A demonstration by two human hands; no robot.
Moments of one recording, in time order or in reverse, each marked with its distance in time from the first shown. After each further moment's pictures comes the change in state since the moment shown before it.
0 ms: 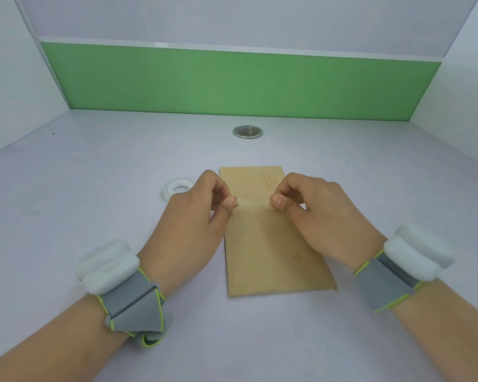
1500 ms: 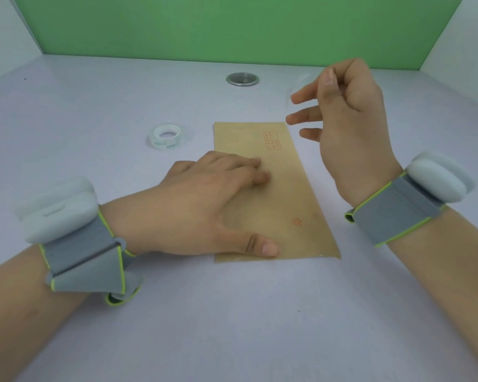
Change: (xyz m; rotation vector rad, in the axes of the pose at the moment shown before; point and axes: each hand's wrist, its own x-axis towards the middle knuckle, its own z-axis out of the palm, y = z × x) left_hand -0.016 0.018 -0.004 0.486 -0.649 0.182; right_hand 0.003 -0.012 -0.008 0.572 0.422 0.071
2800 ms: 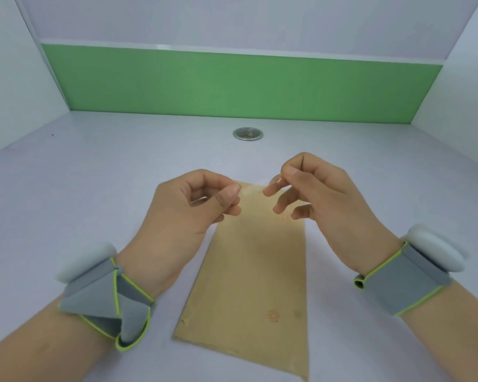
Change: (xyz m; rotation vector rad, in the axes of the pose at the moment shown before) left_hand 0.013 -0.012 -0.011 -1.177 0.688 -0.157; right_hand -0.001 -0.005 -0.003 0.166 -0.385 0.179
